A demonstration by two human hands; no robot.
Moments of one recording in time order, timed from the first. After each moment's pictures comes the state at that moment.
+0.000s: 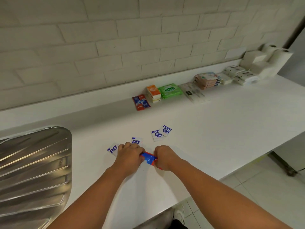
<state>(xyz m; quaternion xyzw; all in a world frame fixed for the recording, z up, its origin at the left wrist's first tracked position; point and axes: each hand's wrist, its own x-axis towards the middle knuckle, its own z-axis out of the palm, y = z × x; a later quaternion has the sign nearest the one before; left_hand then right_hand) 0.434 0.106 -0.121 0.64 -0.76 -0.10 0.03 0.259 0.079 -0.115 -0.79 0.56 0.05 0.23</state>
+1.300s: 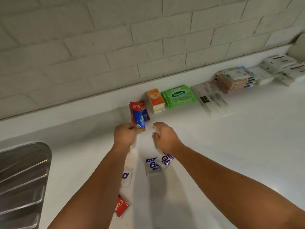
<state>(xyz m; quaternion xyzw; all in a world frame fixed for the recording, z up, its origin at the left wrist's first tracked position) 0.407 -0.110 -0.111 0.77 -0.33 -0.35 0.42 0.242 -0.129 -0.116 -0.76 0.52 -0.18 0.34</state>
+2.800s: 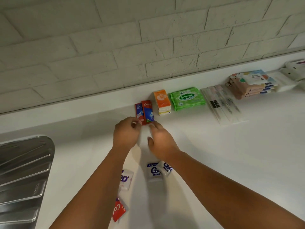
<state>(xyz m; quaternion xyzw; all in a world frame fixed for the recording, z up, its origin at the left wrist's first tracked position) 0.414 -0.116 -0.095 0.81 -0.49 -0.17 0.28 0.267 -0.138 -0.132 -0.83 0.45 -0.18 0.27</state>
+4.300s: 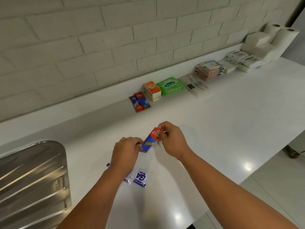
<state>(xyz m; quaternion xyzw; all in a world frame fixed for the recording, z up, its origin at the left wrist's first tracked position) 0.464 0.051 -0.104 0.65 -0.70 -0.16 0.23 0.277 0.025 -0.077 -0.59 0.59 -0.37 0.40</state>
